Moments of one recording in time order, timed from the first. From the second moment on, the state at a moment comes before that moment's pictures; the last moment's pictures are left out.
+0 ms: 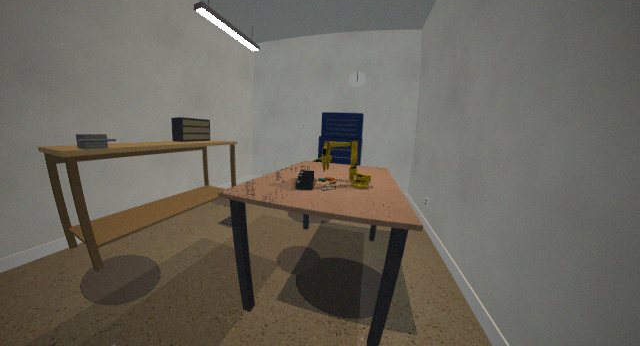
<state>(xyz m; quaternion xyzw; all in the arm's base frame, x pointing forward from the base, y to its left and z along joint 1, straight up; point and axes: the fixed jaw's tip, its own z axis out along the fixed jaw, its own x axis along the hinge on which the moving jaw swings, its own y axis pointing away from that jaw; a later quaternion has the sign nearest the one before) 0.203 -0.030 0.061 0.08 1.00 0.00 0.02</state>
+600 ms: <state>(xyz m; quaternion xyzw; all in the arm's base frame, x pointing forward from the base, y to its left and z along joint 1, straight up) 0.187 -0.049 0.060 0.12 0.99 0.00 0.01</state>
